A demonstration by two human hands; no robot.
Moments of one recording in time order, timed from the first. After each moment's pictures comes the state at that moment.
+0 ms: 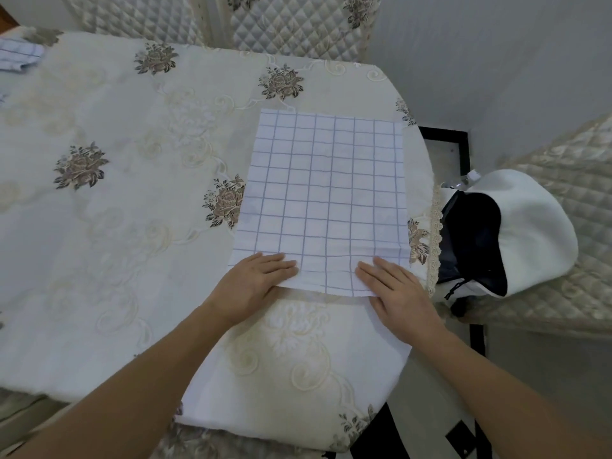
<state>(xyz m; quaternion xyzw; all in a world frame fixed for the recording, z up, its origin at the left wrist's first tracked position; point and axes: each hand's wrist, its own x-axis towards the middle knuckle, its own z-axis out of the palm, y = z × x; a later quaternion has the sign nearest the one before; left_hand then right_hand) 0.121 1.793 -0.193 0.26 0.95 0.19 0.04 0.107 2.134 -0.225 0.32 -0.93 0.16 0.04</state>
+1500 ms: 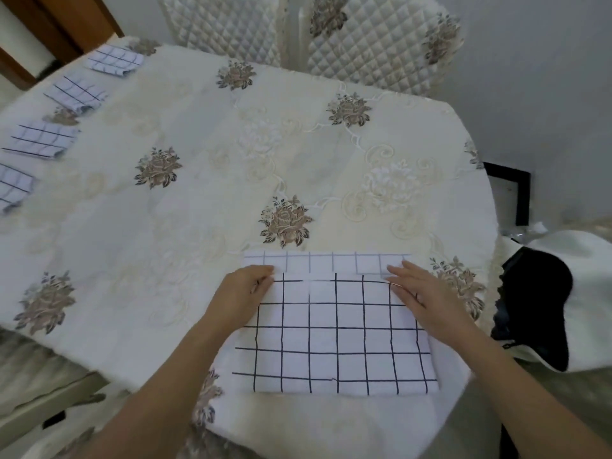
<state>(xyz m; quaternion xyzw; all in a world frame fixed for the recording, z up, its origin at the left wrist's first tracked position) 0.137 1.732 -0.154 -0.16 0.92 0.35 0.10 0.027 2.087 -0.185 0.27 -0.90 0.32 -0.15</state>
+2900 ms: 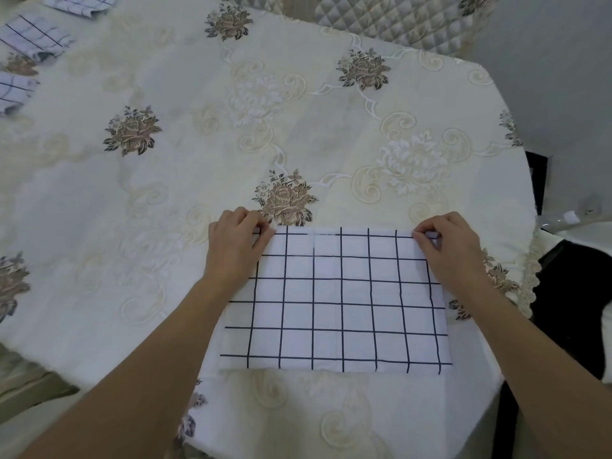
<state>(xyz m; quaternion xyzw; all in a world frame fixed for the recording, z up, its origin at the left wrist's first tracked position) 0.078 1.712 -0.216 -0.15 0.97 0.19 -0.09 -0.042 2.057 -0.211 0.15 -0.94 0.30 -0.01</state>
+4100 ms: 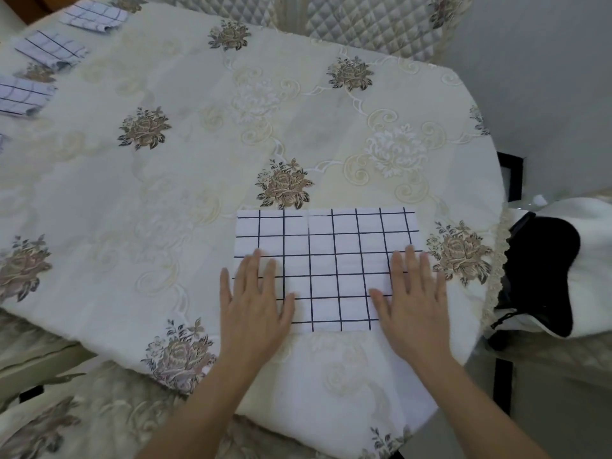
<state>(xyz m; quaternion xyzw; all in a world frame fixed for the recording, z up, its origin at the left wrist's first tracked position) 0.215 1.799 -0.200 -0.16 0.99 0.05 0.03 0.129 2.051 -0.215 0.15 -0.99 0.05 -0.03</state>
